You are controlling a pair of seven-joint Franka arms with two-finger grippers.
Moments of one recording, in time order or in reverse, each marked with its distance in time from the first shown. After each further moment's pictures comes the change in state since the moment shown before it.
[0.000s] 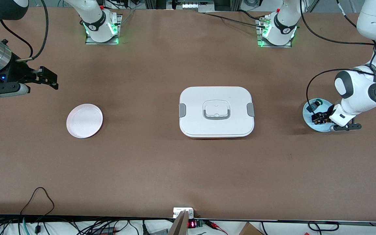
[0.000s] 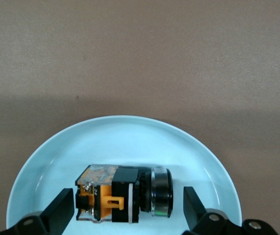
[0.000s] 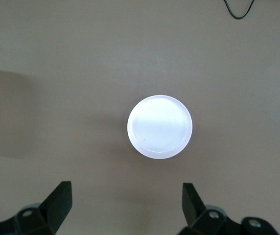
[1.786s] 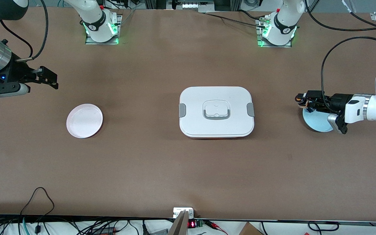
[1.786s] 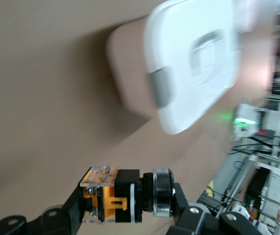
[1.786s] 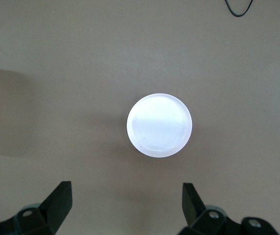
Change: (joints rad) left arm 0.003 -0.071 -0.117 0.487 -0.640 -1.130 0.563; right arm -0.002 0.000 -0.002 0.000 0.000 -0.003 0.001
